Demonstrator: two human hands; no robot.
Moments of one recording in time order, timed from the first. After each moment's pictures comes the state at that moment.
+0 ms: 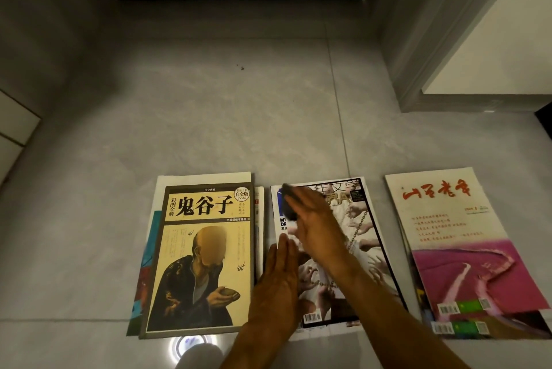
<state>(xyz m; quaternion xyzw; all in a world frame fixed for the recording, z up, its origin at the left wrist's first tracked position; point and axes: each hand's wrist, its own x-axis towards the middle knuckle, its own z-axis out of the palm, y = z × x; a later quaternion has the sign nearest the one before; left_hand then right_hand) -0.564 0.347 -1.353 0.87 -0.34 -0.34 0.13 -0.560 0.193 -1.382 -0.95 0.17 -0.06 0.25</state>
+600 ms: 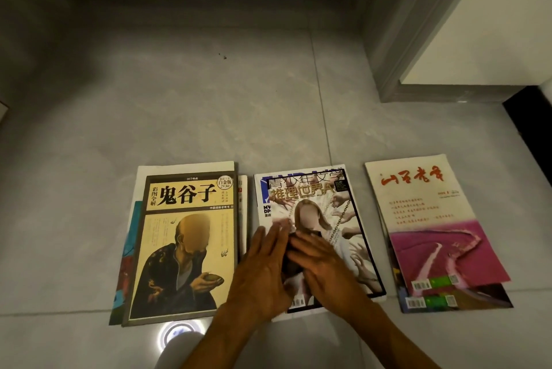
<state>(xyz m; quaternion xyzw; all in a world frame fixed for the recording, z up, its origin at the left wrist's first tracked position) -0.558 0.351 -1.345 0.85 -0.41 -0.28 0.16 -0.668 0.213 -1.387 -0.95 0.05 -0.03 0.30</state>
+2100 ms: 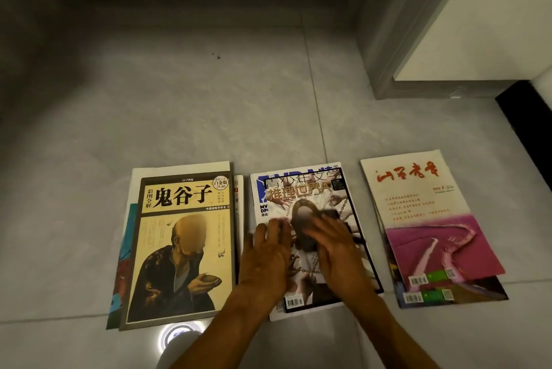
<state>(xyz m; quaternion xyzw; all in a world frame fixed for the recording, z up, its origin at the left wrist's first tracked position) -0.556 0.325 -1.334 0.87 -0.44 -0.23 0.01 -0.671 0.200 -1.395 -0.93 0.22 -0.12 0.26</state>
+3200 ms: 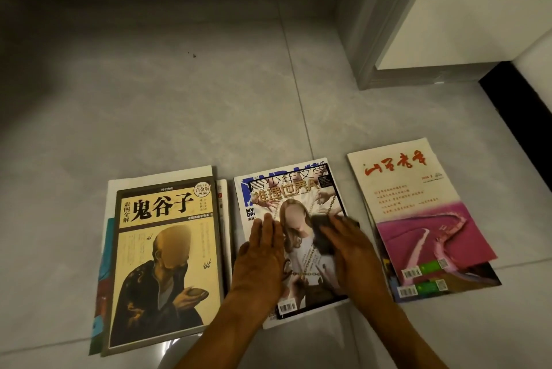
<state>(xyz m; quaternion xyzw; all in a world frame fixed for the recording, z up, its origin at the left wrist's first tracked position) -0.557 0.314 -1.334 0.84 -0.44 -0.31 -0.02 -0.706 0.180 -1.397 -0.93 0.28 -0.12 0.20</state>
